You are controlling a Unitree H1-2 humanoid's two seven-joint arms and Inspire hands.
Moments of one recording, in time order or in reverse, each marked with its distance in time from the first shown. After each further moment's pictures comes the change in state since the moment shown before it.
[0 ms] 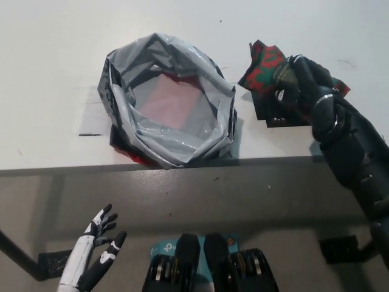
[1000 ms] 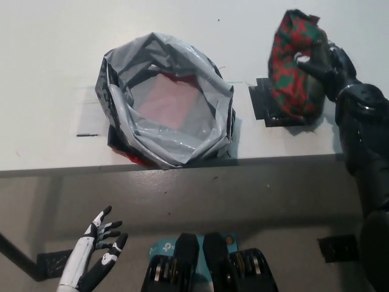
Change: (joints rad) left_arm -0.003 0.007 -0.003 0.017 0.004 -0.001 0.000; right_arm -0.009 0.061 -0.580 -0.146 0.486 0.191 0.158
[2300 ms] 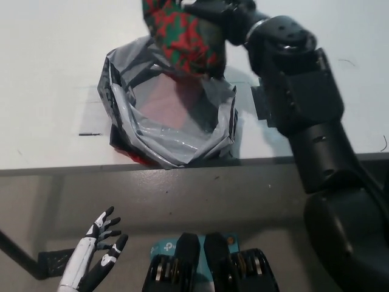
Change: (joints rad) left_arm -0.002 0.013 -0.013 0.008 0.011 -0.024 0.000; right_arm -0.167 0.192 0.257 -0.232 0.137 0.239 0.090
